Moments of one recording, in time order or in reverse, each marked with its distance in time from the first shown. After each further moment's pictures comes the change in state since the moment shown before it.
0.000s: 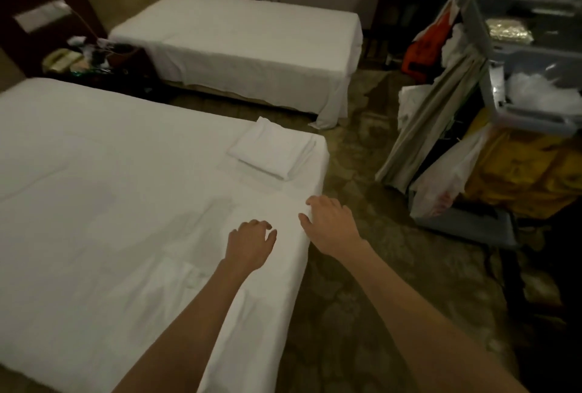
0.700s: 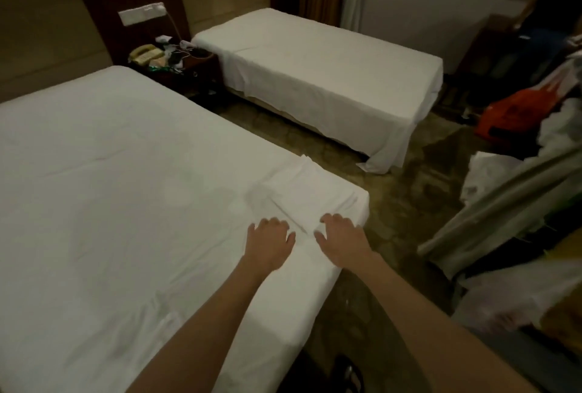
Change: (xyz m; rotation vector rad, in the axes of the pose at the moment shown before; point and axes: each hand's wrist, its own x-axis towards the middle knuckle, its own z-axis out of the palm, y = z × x) left_hand 0.183 0.013 -0.055 0.054 0.083 -0.196; right_hand 0.229 0.026 -0.035 -0.115 -0.137 -0.233
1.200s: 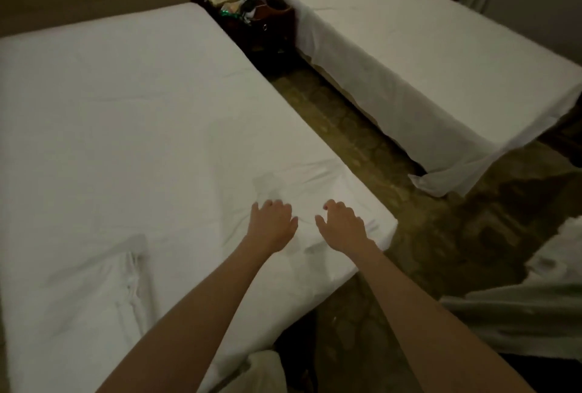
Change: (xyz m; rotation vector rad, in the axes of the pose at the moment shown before) left_hand 0.152 0.054 0.004 -0.026 -0.059 -0.317; right_hand 0.192 0.080 -0.020 0.022 -0.155 -0.208
